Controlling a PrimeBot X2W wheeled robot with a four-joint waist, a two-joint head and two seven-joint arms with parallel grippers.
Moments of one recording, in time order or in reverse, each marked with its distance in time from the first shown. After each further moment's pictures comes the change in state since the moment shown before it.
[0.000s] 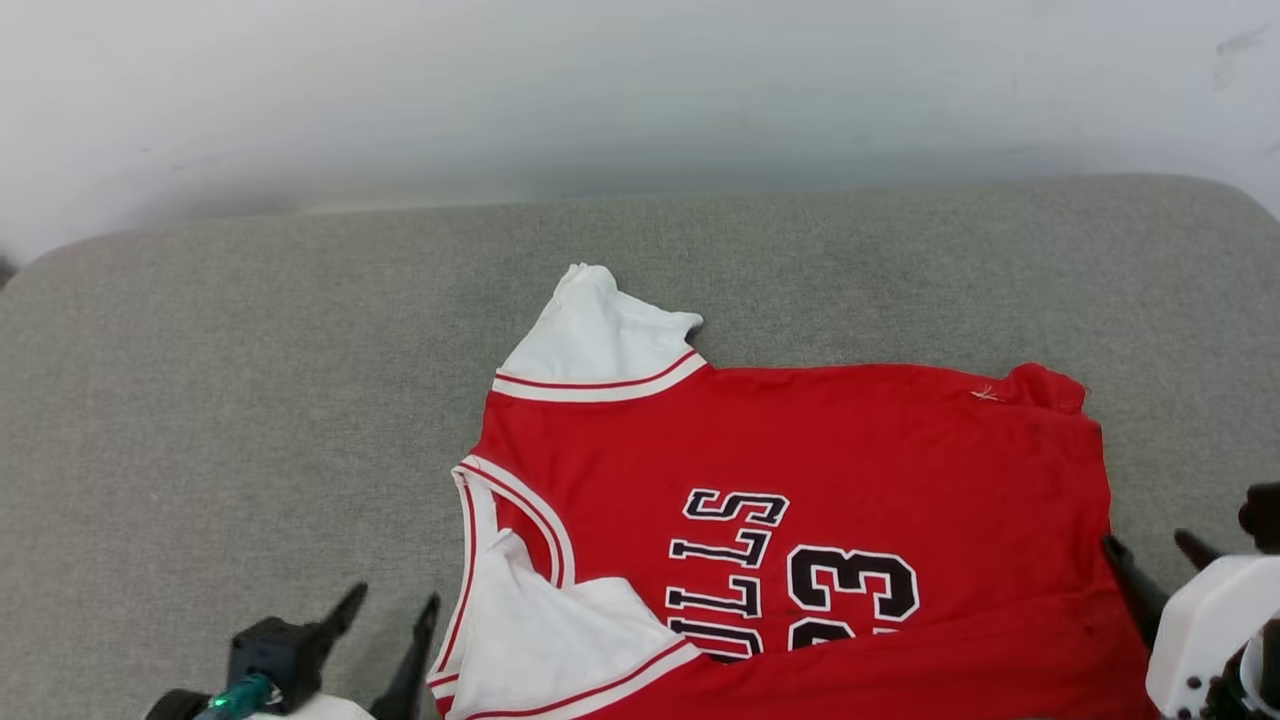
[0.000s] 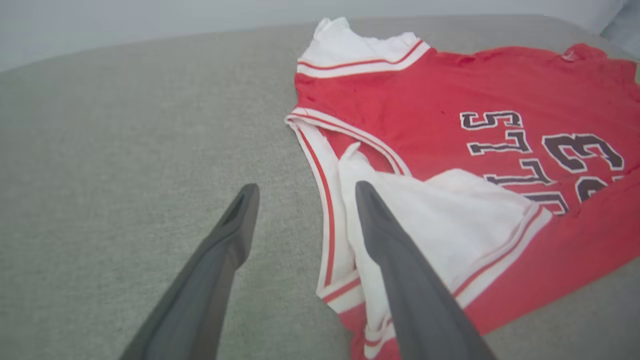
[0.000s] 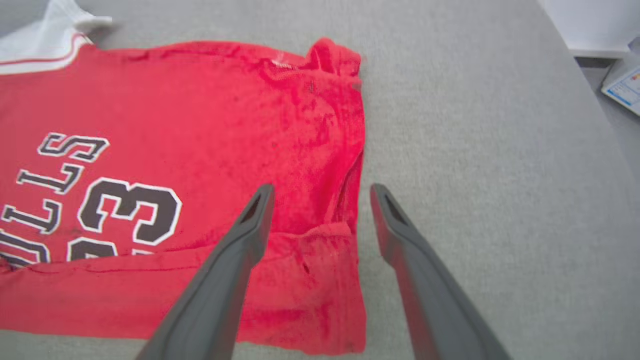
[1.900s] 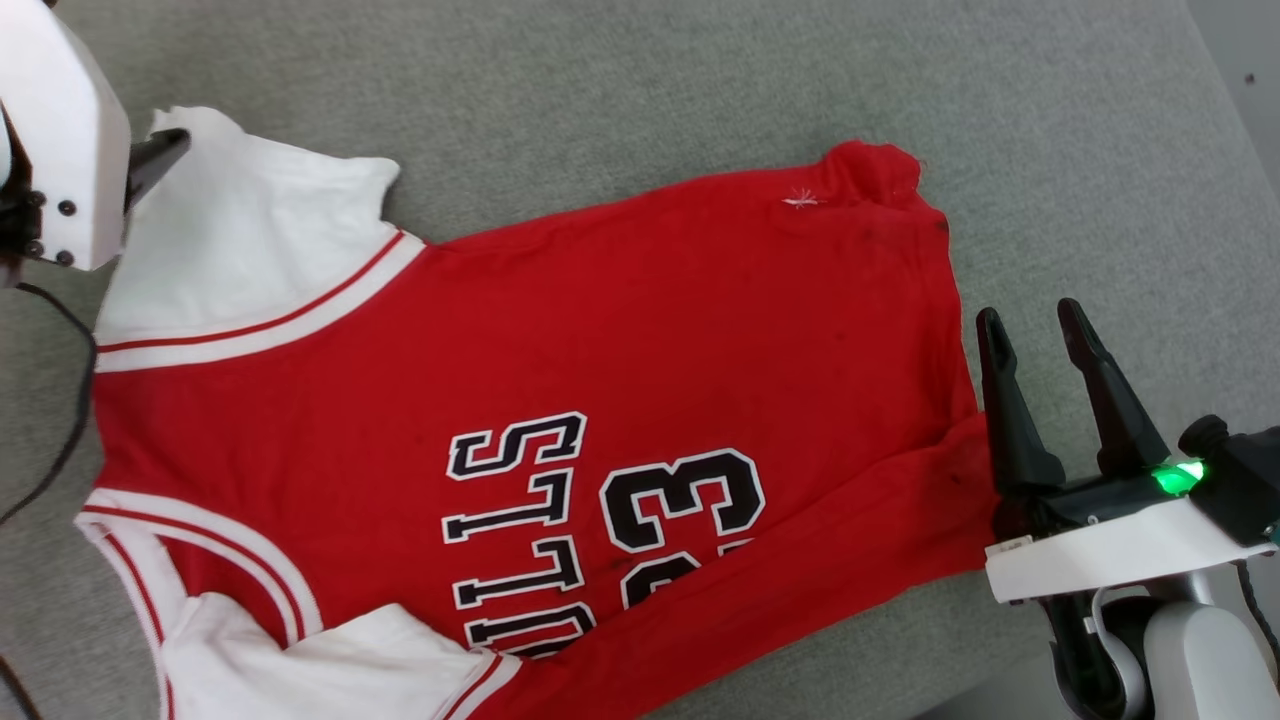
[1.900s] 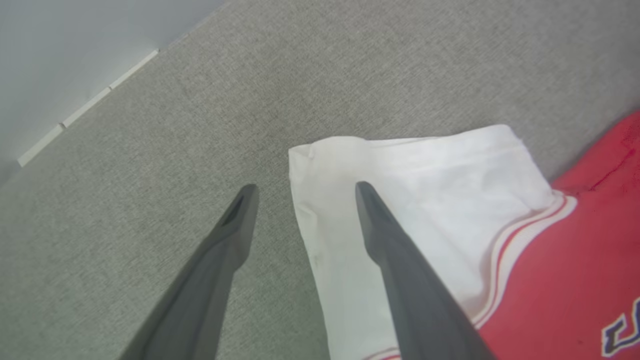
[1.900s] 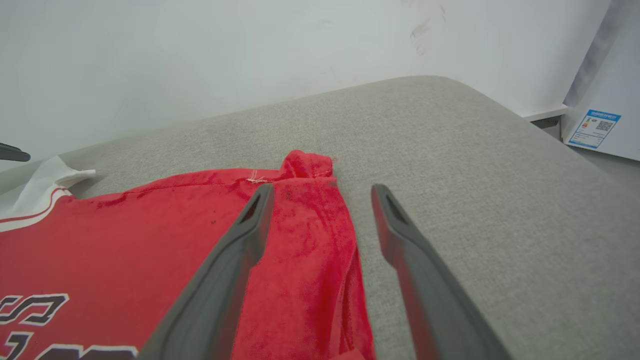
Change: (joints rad) left arm -1.043 0.198 0.075 0.248 -0.150 -0.291 1.040; right arm -0.163 0.192 0.200 -0.035 0.028 0.000 -0.710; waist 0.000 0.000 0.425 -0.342
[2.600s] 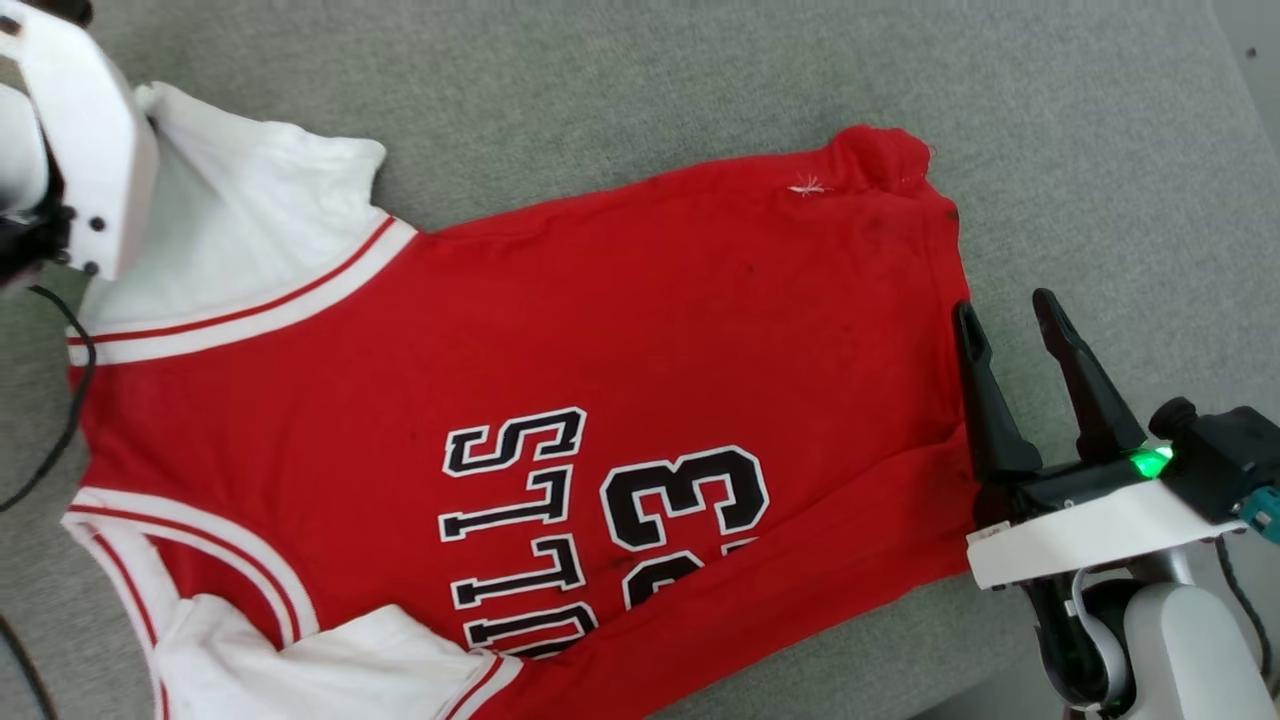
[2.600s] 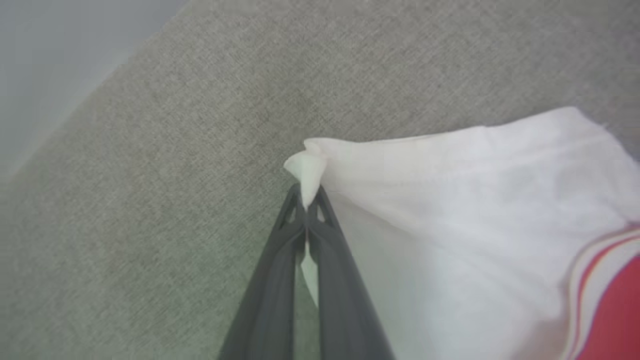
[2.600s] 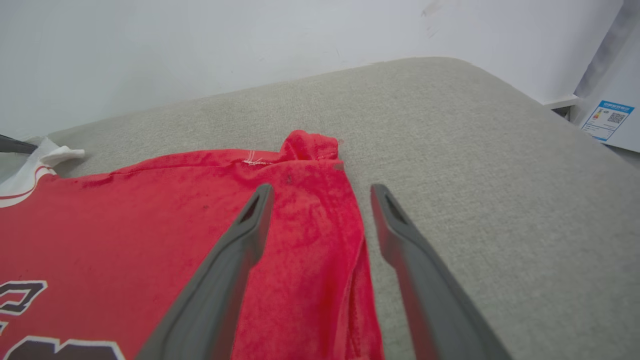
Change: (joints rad) left arm -0.081 0.059 -0.216 0.105 -0.006 -0.003 -0.160; right arm -0.041 0.001 0.030 0.060 -0.007 0.000 -0.024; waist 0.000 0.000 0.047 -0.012
